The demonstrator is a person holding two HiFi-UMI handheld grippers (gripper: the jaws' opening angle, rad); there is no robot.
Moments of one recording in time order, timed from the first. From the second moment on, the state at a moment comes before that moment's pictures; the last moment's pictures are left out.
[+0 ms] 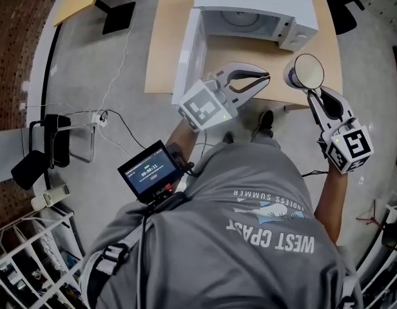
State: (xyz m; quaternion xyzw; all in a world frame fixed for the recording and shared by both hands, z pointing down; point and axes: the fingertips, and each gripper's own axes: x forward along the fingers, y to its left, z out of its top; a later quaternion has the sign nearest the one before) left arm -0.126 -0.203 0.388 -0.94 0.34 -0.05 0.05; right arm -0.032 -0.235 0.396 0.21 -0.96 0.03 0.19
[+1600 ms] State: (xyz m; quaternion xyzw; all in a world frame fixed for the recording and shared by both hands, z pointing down) left arm -0.218 -0.295 0.536 -0.86 0.48 -0.07 -0.14; right arm -0.207 -0.431 0.620 0.14 -0.95 0.11 0.26
